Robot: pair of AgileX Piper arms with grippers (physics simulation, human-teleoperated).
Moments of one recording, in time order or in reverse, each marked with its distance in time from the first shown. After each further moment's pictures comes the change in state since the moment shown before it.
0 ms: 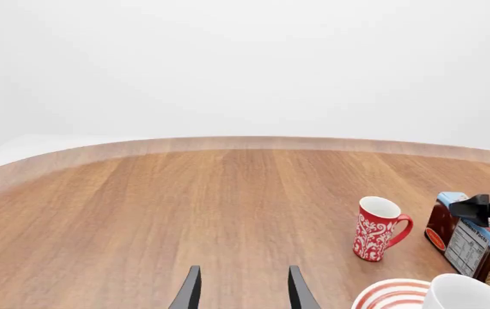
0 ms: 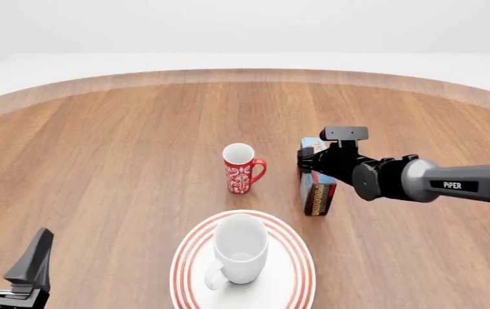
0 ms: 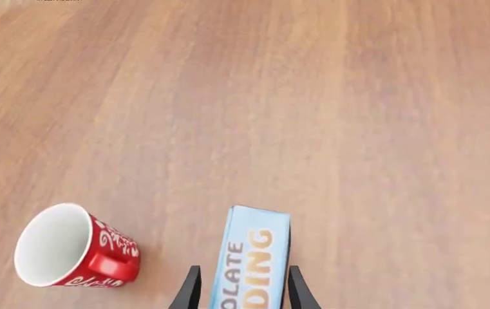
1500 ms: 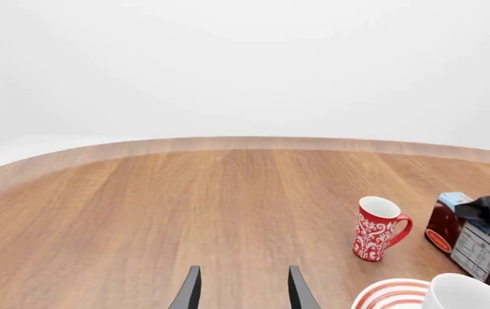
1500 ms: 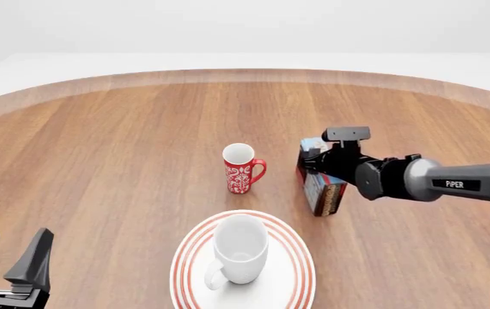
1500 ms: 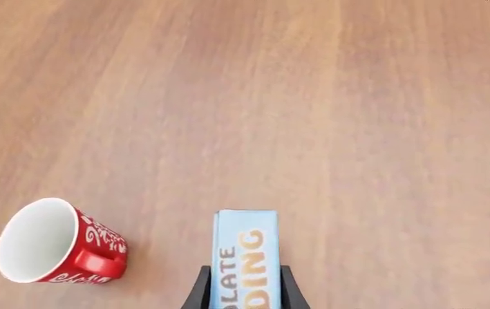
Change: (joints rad) left arm -0.002 -0.001 0.000 0.000 0.001; right arm -0.018 0.002 0.000 0.012 -0.037
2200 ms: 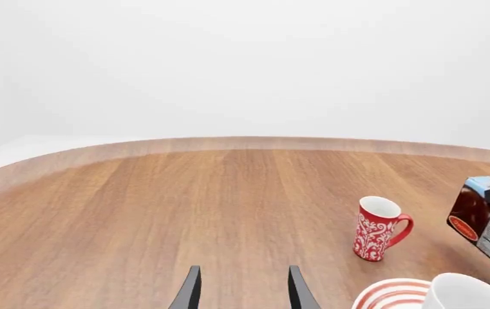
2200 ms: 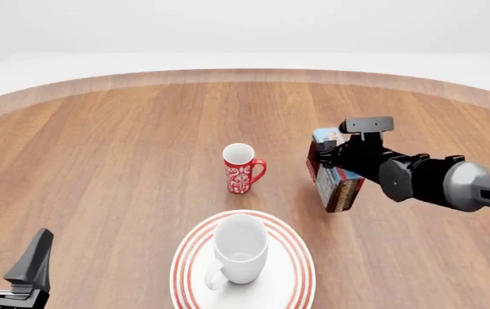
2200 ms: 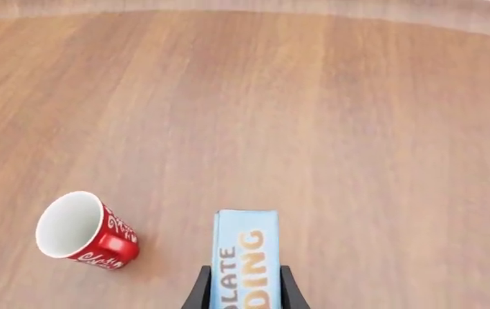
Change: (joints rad) left arm 0.001 -0.003 0.000 0.003 0.003; right arm -0.021 -0.198 0.093 0.053 0.002
